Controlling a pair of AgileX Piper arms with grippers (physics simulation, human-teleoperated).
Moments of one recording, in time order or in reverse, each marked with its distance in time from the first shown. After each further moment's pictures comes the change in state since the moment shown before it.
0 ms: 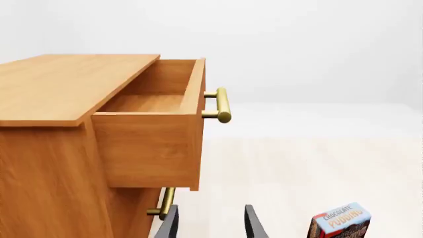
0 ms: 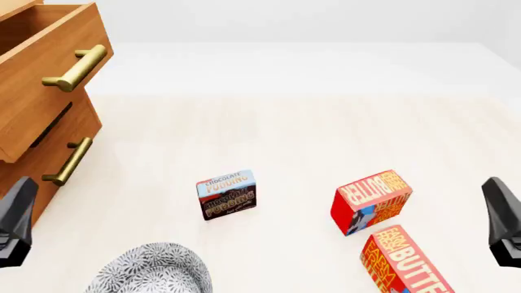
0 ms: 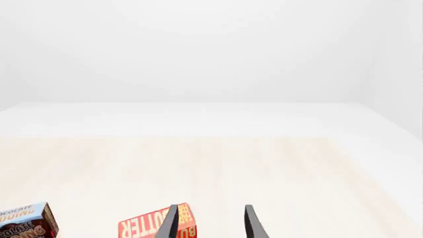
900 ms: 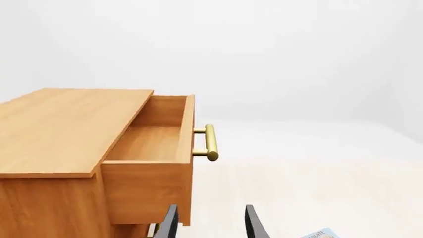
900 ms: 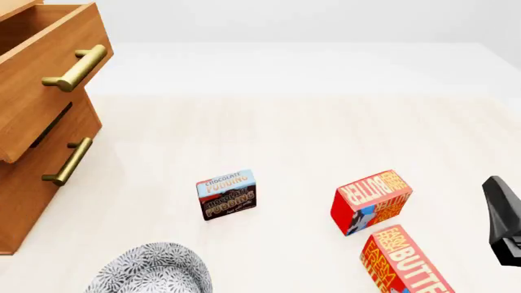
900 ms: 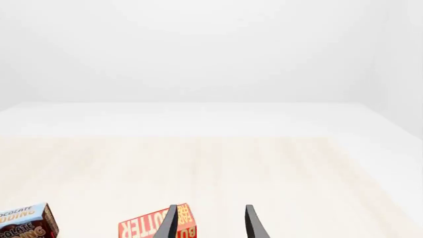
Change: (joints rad) left arm -0.049 0.000 -0.242 0.178 -0.029; right arm -0.002 0.002 -0.009 0.008 0.002
